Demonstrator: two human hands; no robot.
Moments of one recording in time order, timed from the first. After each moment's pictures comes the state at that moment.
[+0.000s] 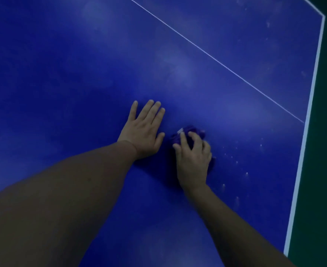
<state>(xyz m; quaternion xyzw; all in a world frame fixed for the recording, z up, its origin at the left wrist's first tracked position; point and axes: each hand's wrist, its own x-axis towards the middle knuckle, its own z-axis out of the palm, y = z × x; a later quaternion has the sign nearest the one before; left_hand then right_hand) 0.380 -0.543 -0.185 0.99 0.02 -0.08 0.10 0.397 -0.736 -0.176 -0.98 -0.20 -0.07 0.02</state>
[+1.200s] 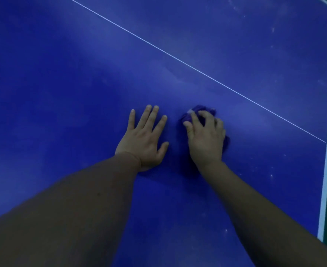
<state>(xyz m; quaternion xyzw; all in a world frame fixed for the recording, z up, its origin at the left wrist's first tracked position) 0.473 -0.543 -0.197 0.99 0.04 -0.07 0.11 0.567 -0.715 -0.177 -0.98 -0.20 -0.03 0.05</state>
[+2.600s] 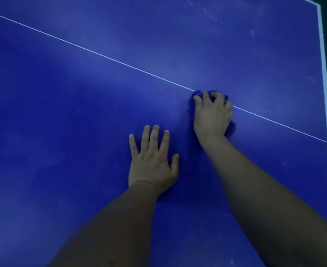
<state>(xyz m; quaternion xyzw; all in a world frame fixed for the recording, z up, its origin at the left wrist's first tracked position) 0.516 -0.605 -0.193 0.98 0.13 -0.04 0.15 0.691 -0.705 -0.178 -1.00 -0.02 -0.04 0.05</state>
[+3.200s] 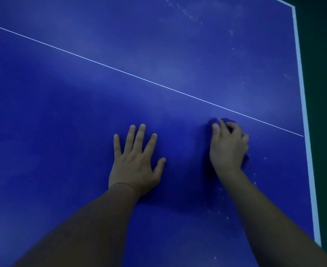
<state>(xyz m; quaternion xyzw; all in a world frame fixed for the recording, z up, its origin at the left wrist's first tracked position) 0.517 -0.605 -0.194 0.99 0.08 -0.04 0.13 0.643 -0.814 -0.177 -0.99 0.06 -0.06 0.09</state>
